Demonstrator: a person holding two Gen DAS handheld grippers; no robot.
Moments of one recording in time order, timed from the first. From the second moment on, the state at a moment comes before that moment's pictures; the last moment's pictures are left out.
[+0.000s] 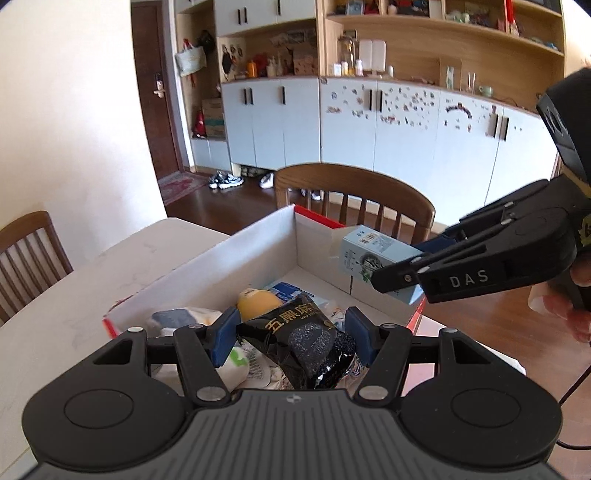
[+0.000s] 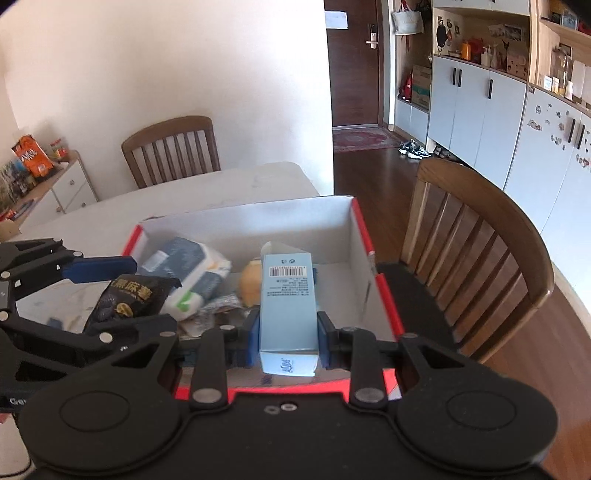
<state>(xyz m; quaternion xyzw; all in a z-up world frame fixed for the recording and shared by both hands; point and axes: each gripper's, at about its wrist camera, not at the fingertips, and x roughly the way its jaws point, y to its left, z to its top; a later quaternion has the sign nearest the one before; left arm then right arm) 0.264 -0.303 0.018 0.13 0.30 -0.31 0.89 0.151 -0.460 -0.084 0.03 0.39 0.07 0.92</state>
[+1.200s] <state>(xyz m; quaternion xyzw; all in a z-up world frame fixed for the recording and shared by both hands) 0.356 -0.352 -0.049 0.15 0.47 -0.31 0.81 0.259 -0.441 -0.162 -0.04 0.48 0.08 0.87</state>
